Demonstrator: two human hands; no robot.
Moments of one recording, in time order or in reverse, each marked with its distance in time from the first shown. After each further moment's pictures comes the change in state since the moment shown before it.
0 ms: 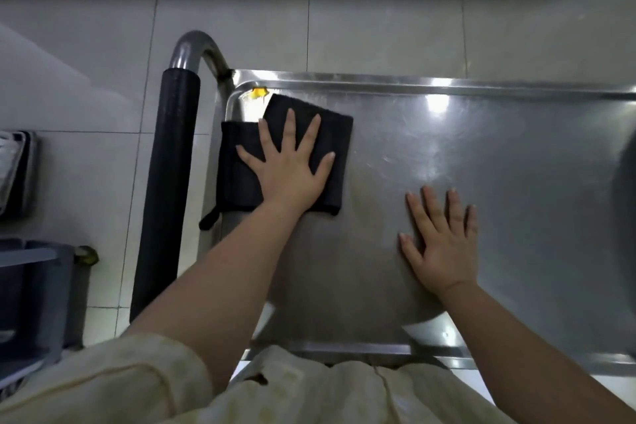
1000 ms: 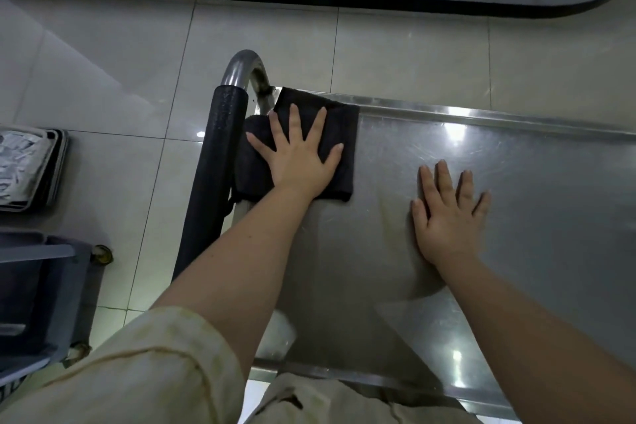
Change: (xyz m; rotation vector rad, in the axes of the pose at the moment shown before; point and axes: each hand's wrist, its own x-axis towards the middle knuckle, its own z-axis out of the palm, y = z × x) left_hand 0.050 -0.032 -0.021 0.061 0.015 -0.072; right_hand 0.087 -0.043 -0.021 0.049 -0.006 0.144
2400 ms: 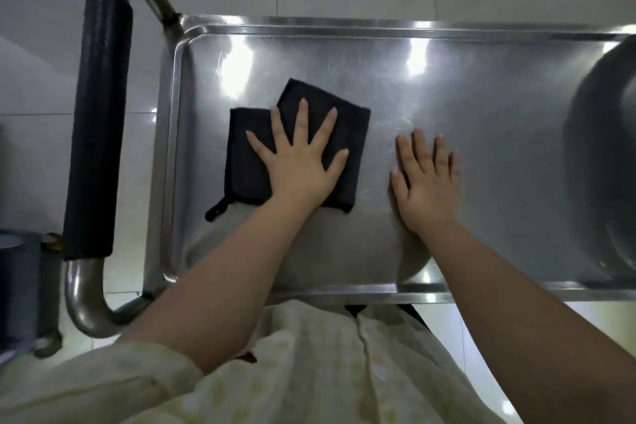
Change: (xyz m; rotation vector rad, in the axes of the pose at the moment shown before) left_hand -0.133 0.091 0.049 -0.049 -0.014 0.226; right_hand -0.082 0.085 0.019 0.023 0.050 -0.003
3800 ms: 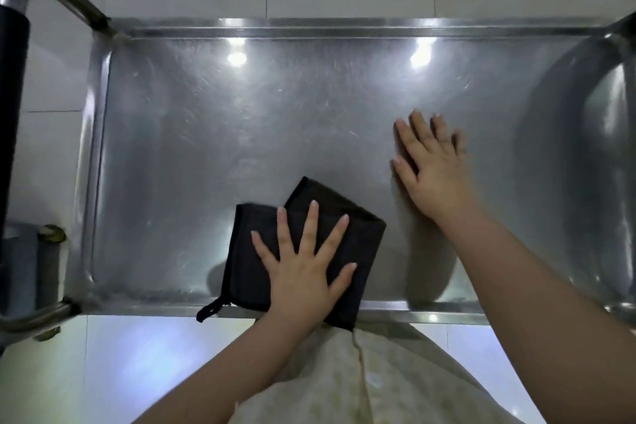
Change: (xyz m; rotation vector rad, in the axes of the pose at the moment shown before) left_hand -0.128 0.123 0.063 0.091 -0.014 0.074; right_hand 0.052 0.131 -0.034 0.051 -0.045 -0.150
